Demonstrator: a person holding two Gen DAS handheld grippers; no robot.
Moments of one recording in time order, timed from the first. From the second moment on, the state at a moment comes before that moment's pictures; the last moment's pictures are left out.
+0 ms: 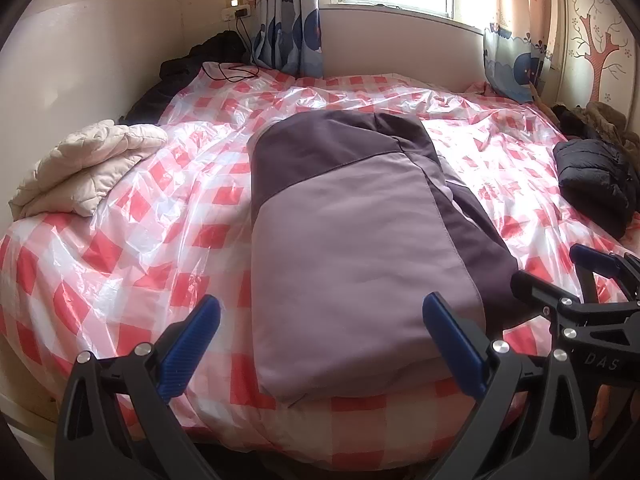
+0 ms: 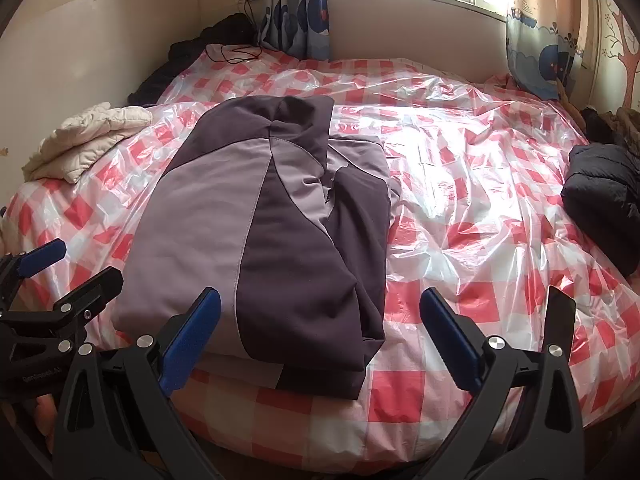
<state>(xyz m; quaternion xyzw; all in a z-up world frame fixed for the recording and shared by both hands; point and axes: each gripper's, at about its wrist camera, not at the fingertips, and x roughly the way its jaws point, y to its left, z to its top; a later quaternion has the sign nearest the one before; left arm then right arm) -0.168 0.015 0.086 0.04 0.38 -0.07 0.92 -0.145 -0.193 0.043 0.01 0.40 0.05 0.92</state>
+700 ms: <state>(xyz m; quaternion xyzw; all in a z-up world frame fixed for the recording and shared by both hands) -0.164 0.018 0.082 0.04 0.38 -0.07 0.92 -0.138 -0.195 0.033 0.00 0.41 0.05 0.91</state>
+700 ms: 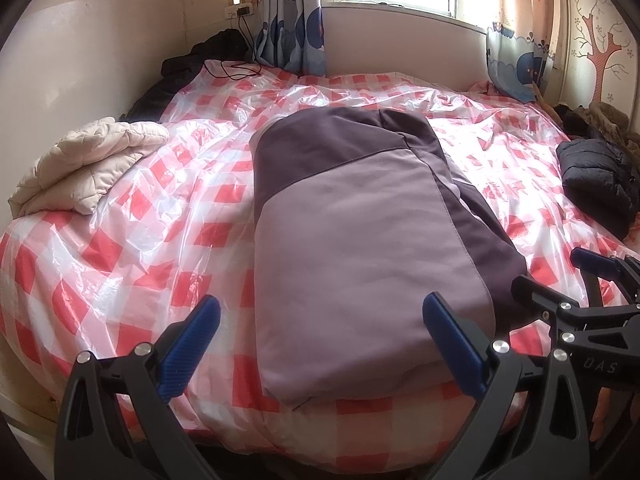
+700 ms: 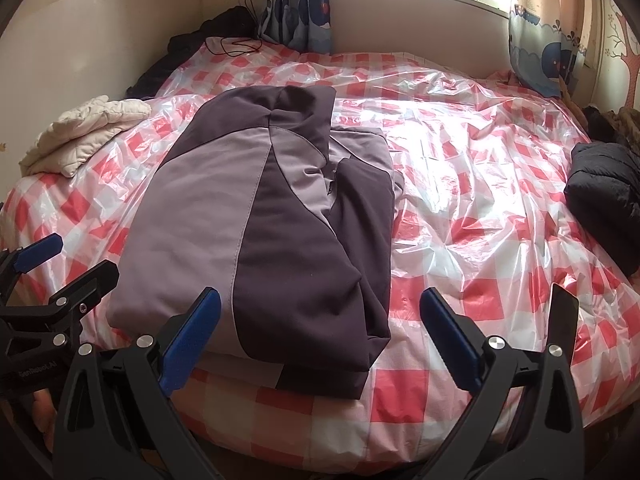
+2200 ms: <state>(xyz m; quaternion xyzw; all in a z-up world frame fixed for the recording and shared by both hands) -0.156 0.038 0.069 0.03 0.40 -0.03 0.92 -0.145 -0.196 0.033 0.01 0.41 0.07 0.91</state>
